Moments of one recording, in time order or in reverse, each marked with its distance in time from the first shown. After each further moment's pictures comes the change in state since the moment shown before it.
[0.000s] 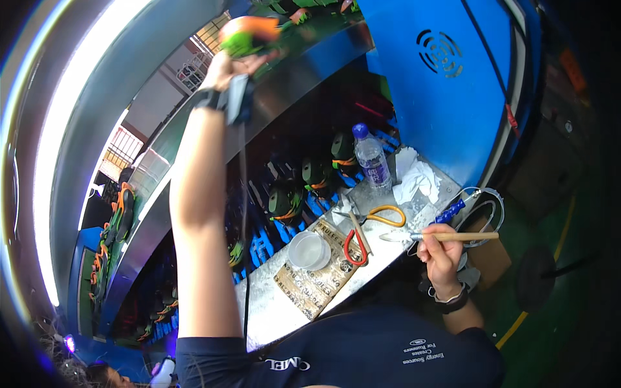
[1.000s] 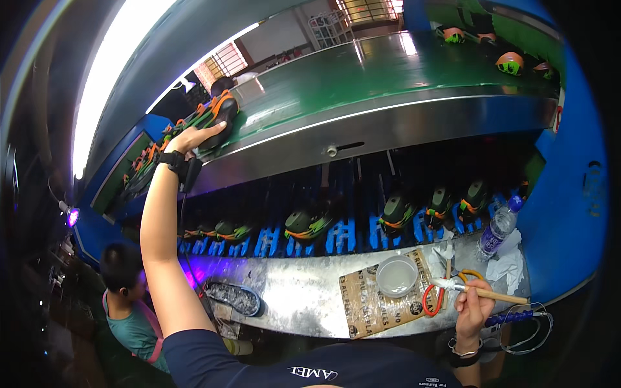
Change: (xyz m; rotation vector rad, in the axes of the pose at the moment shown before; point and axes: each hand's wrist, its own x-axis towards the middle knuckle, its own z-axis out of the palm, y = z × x) left_hand -0.368 0.163 -0.202 1.545 1.077 -0.702; right_hand 0.040 0.075 0.074 -0.075 -0.209 0.219
